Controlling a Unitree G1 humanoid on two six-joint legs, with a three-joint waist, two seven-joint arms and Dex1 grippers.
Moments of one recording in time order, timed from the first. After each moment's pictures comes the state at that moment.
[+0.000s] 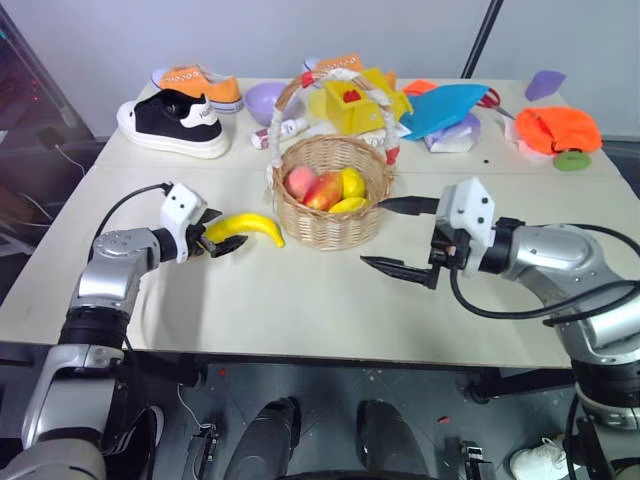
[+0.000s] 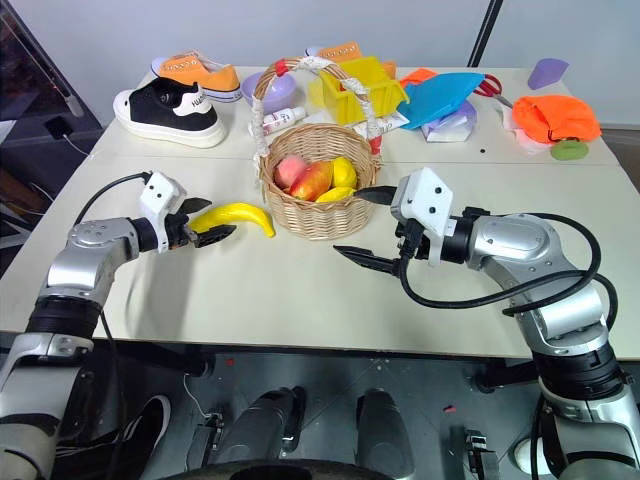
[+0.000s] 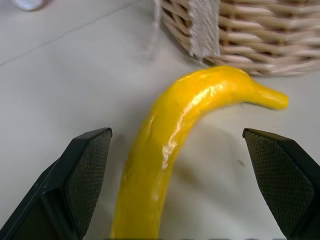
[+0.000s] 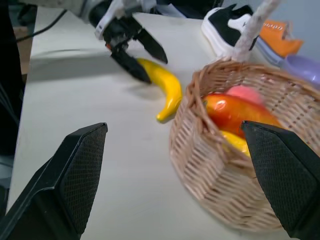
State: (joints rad) left arm -0.63 0.67 -0.06 0.52 -0.18 0.21 -0.94; right arm -0.42 -0.75 -0.01 -0.45 0.47 0.53 0.90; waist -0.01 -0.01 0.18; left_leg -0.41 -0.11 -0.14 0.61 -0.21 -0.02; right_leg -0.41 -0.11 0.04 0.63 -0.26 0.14
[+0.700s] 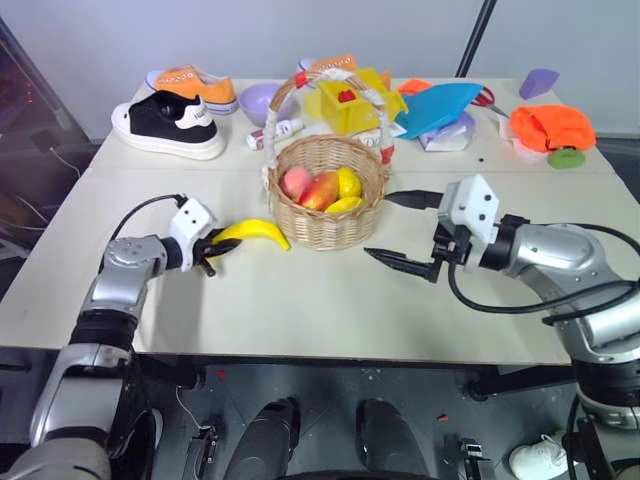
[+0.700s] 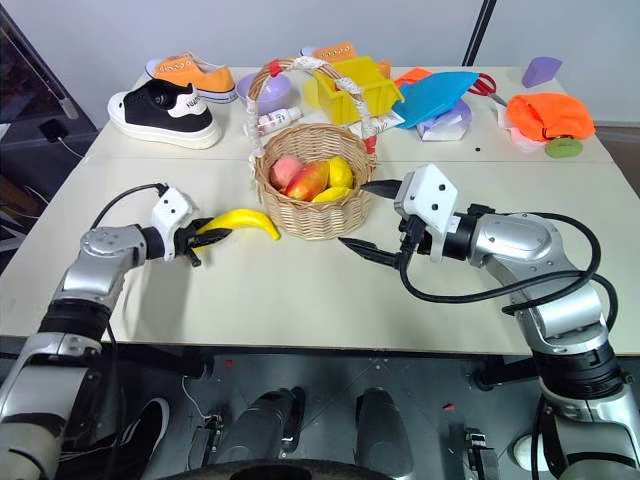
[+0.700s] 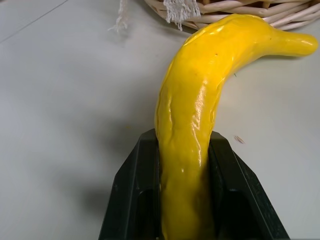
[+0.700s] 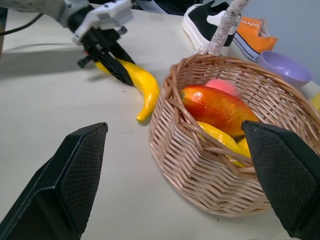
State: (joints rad) left arm -0.54 0.62 -0.01 0.48 -0.14 0.12 -0.92; right arm -0.41 -0.75 -0.01 -0.42 0.43 0.48 0.87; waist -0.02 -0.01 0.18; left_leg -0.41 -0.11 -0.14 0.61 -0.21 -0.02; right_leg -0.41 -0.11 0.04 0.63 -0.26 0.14
